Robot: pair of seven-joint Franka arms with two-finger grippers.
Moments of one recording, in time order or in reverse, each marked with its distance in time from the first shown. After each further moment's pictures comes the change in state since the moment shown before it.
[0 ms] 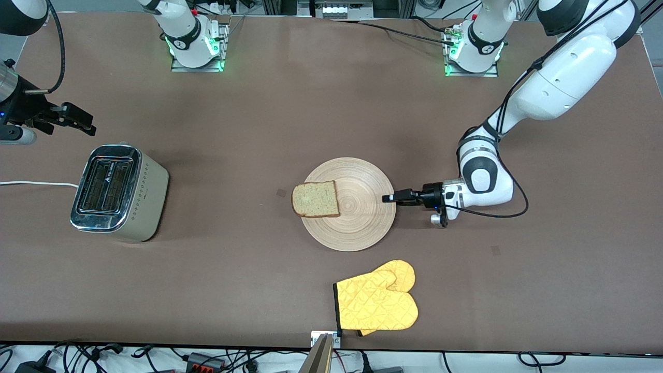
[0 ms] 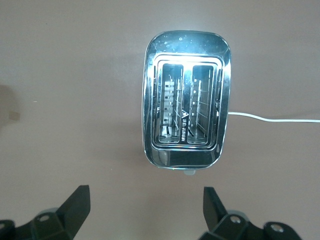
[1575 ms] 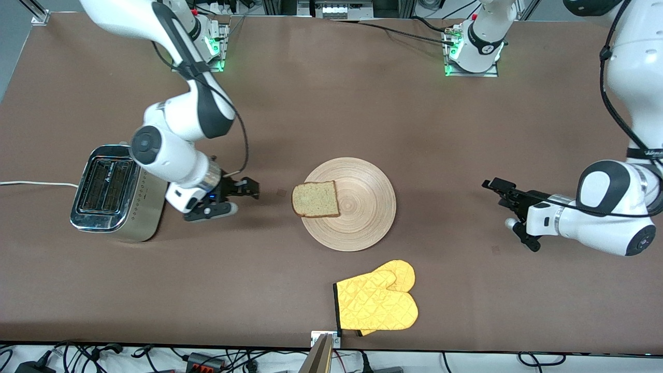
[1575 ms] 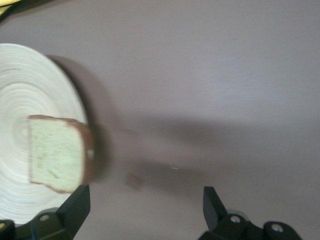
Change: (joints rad) left arm 0.133 -0.108 0.004 0.557 1.274 -0.858 -0.416; right arm 0.441 0.529 0.025 0.043 0.331 0.614 0.104
